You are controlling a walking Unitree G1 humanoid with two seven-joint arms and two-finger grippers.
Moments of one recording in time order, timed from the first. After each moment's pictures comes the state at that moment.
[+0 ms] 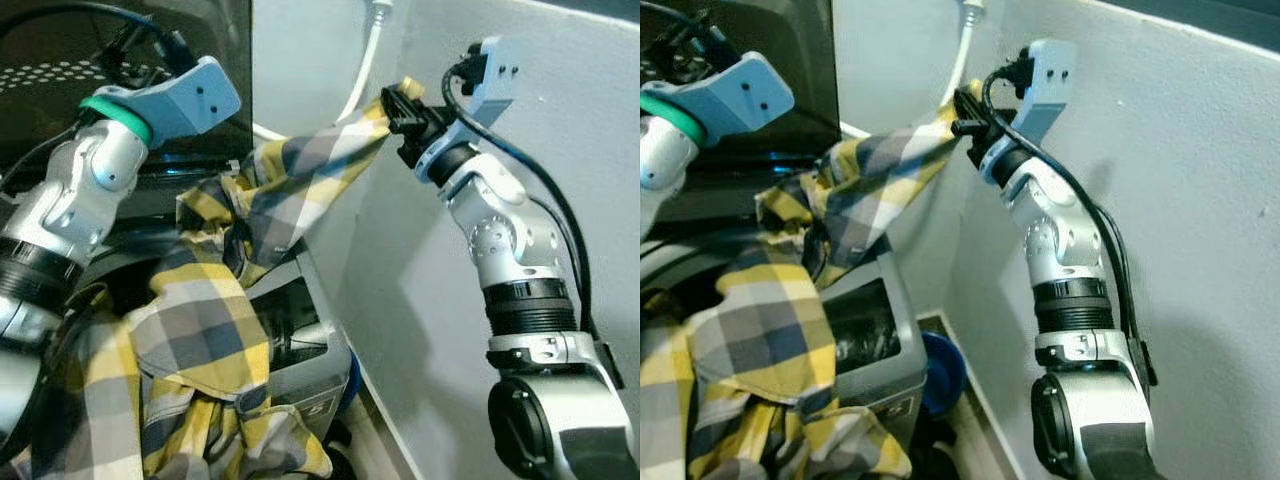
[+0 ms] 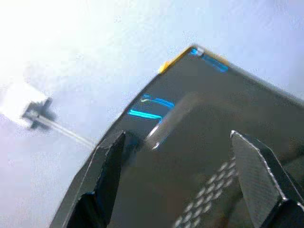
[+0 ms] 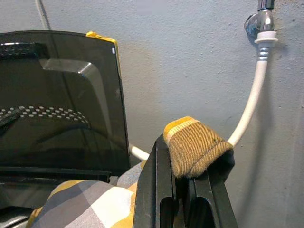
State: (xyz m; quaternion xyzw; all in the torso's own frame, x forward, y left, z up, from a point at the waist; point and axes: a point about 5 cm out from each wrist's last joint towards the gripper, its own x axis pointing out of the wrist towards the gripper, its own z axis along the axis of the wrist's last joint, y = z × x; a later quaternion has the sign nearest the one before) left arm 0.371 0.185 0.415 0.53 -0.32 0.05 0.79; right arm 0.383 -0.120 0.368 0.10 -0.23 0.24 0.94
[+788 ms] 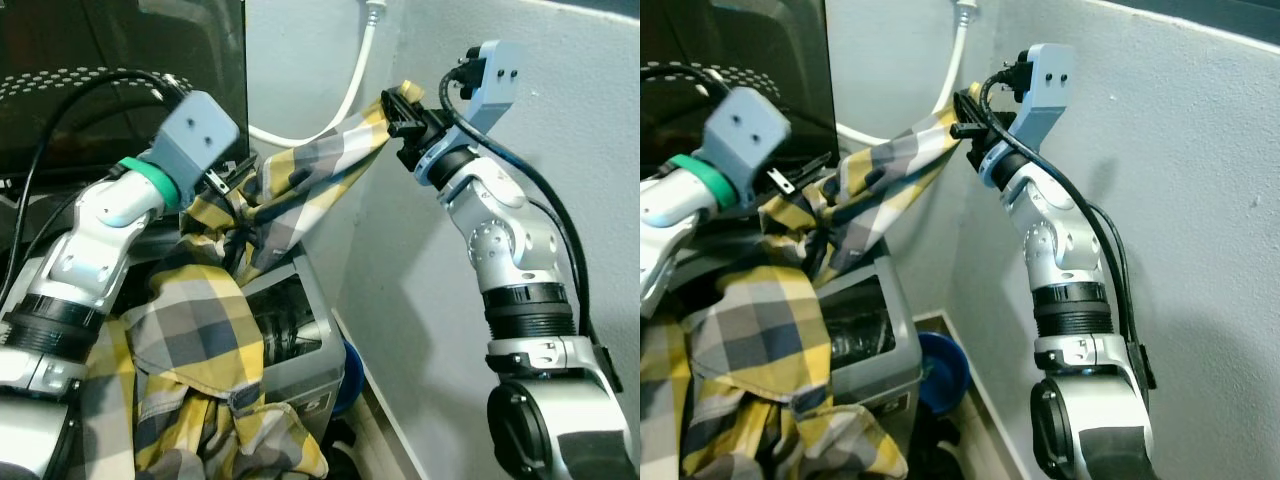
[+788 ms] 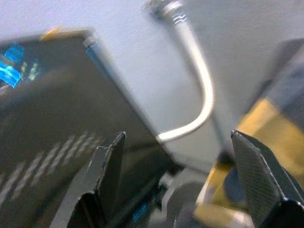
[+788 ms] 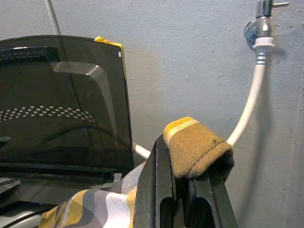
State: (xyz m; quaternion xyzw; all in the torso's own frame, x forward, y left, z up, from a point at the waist) left arm 0.338 0.199 0.344 0.24 -0.22 -0.09 0.94; right arm 0.378 -0.113 0.364 0.09 -0.23 0.26 0.93
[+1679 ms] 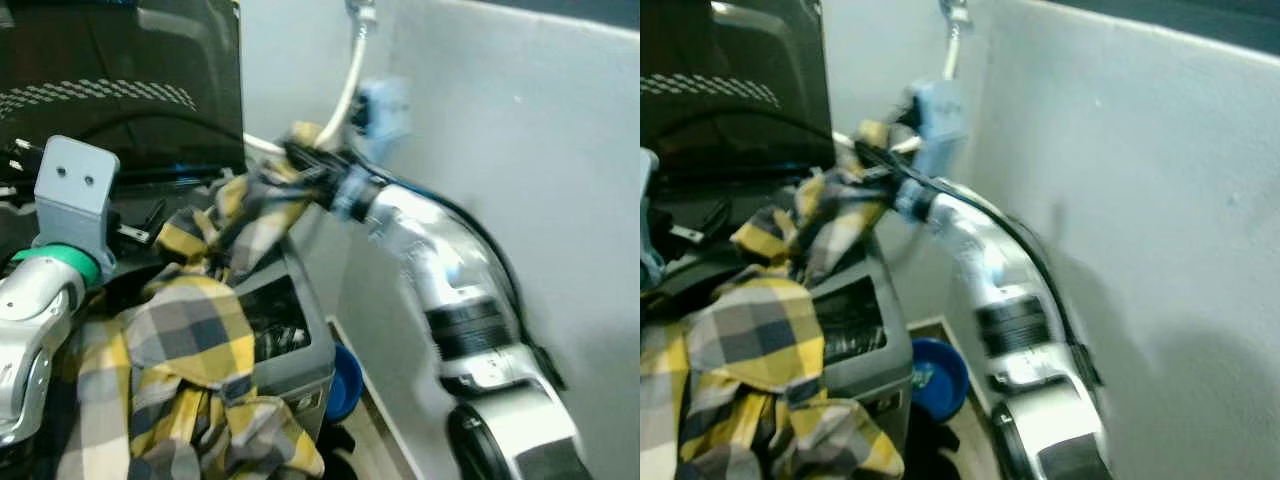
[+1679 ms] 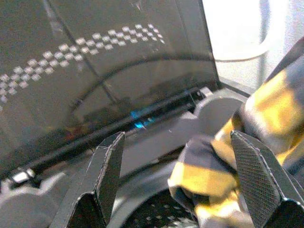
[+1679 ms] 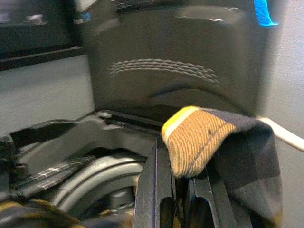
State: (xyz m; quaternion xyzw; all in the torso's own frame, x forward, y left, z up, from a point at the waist) left arm 0.284 0.242 0.311 0.19 -0.12 0.05 0.97; right arm 0.363 0.007 0.350 0.06 -0.14 0.47 0.87
